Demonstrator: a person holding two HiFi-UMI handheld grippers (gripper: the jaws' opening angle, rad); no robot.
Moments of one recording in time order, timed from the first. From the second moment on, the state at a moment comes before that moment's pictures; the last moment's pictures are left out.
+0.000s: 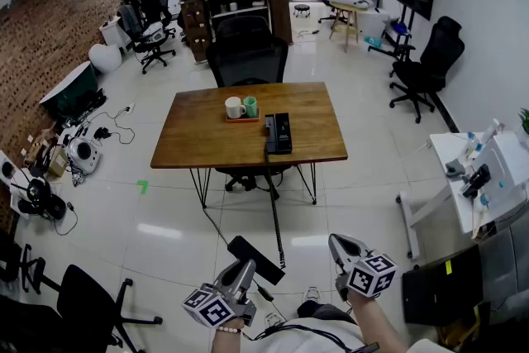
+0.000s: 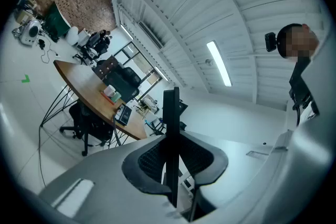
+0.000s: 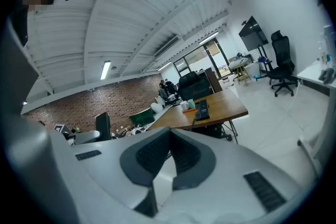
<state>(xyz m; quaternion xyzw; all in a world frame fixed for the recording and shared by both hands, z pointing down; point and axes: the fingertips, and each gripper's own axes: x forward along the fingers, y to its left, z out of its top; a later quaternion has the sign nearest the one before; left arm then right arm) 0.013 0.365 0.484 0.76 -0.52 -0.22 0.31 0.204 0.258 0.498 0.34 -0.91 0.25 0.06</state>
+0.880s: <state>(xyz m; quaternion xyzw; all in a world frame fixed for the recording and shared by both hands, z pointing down) -0.020 0.395 0.493 0.77 -0.51 -0.22 0.31 0.176 0.299 0.514 0.35 -0.90 0.25 0.06</state>
